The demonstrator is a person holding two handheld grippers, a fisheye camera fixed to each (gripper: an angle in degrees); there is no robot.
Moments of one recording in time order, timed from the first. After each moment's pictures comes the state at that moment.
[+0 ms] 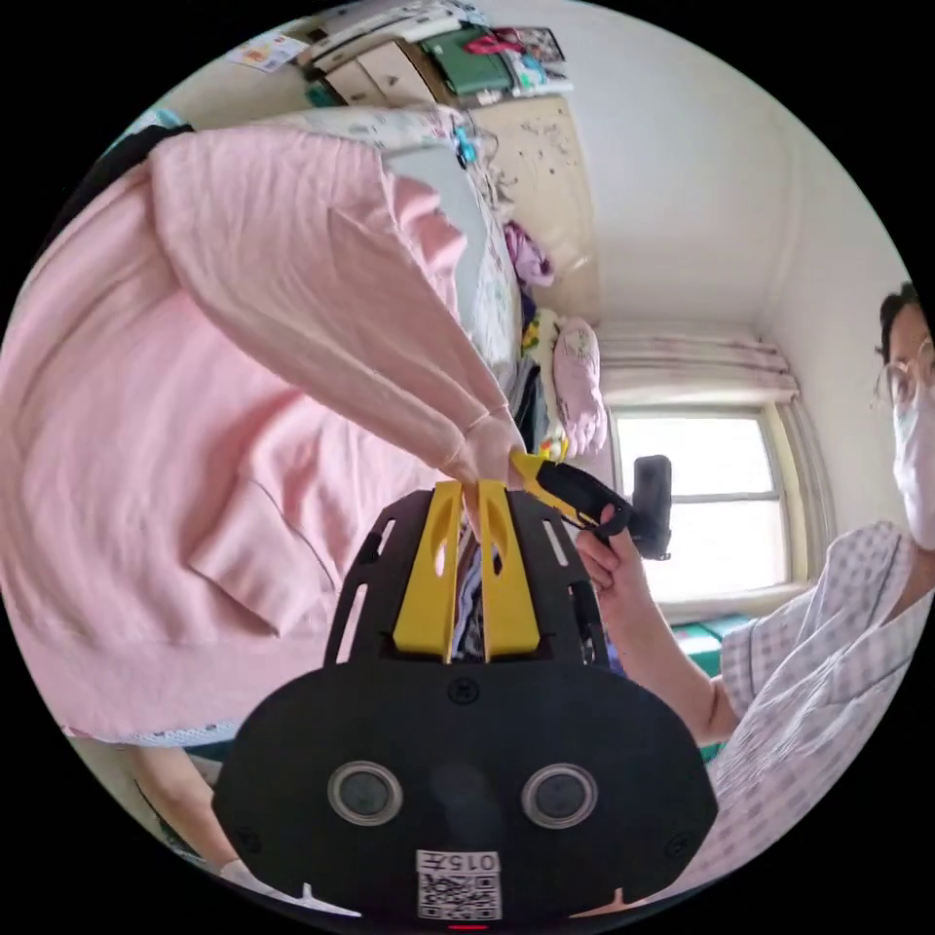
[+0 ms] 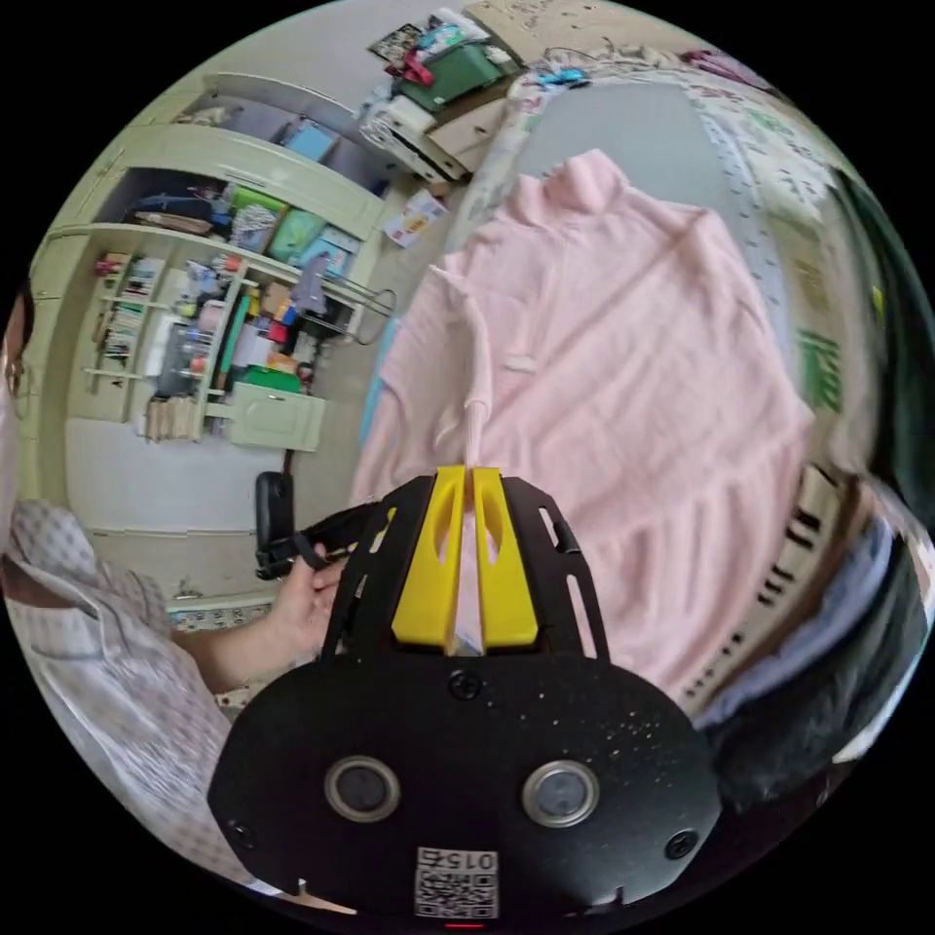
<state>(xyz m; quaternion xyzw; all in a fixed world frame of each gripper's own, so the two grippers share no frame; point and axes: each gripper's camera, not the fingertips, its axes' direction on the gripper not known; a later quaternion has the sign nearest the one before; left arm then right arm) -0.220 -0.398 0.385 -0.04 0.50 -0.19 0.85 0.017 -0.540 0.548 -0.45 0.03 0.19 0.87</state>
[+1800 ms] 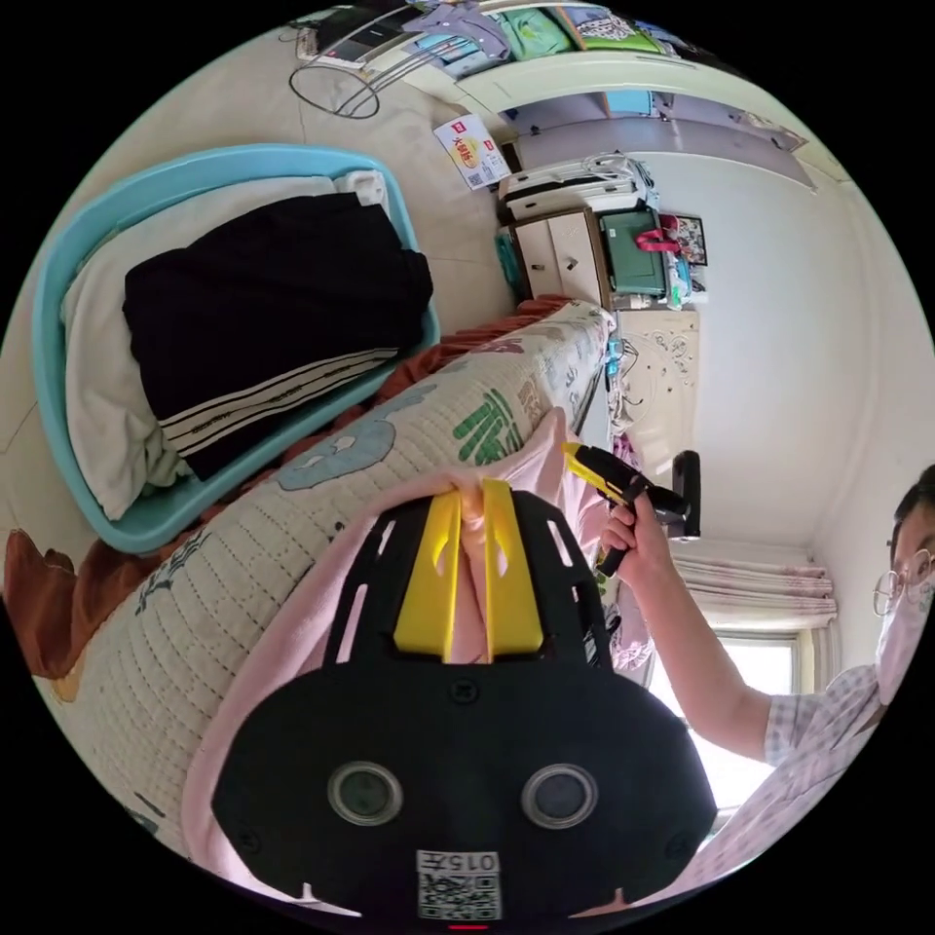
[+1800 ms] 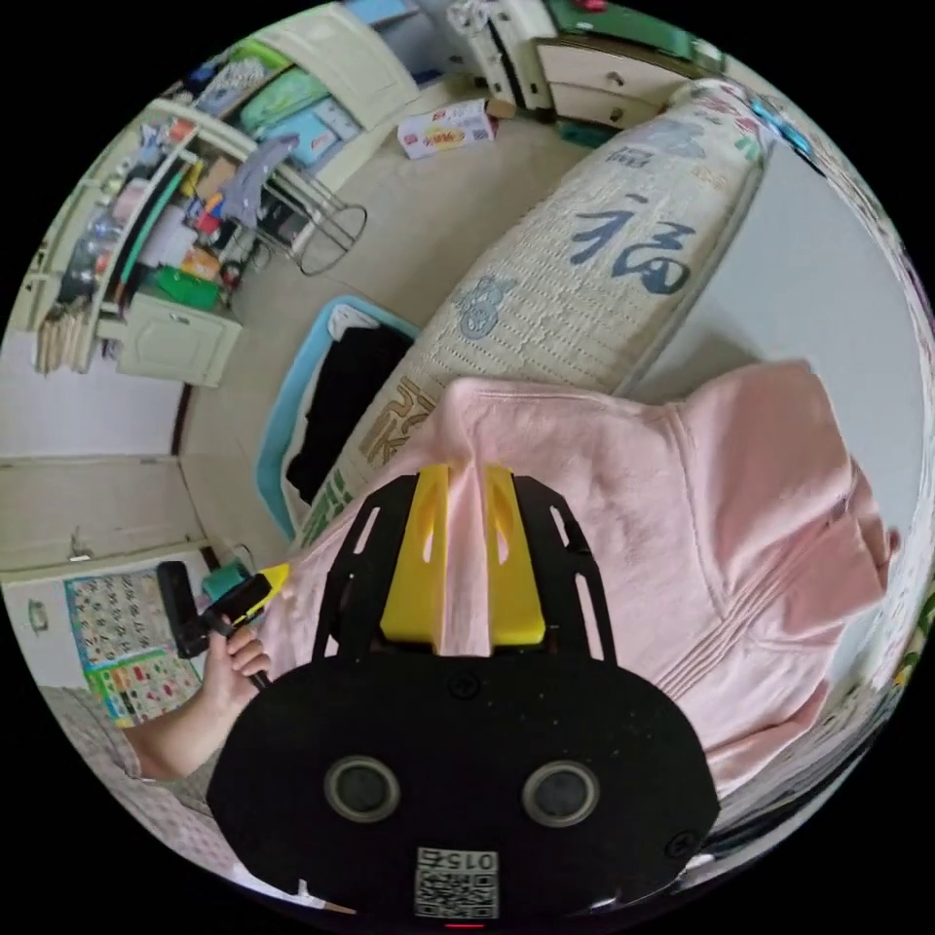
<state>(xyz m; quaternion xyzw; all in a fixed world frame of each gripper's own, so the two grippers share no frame) -0.414 -0.450 0.432 0.11 0.35 -0.47 0.80 -0.035 -0.710 0.926 -0.48 0.00 0.02 0.88</state>
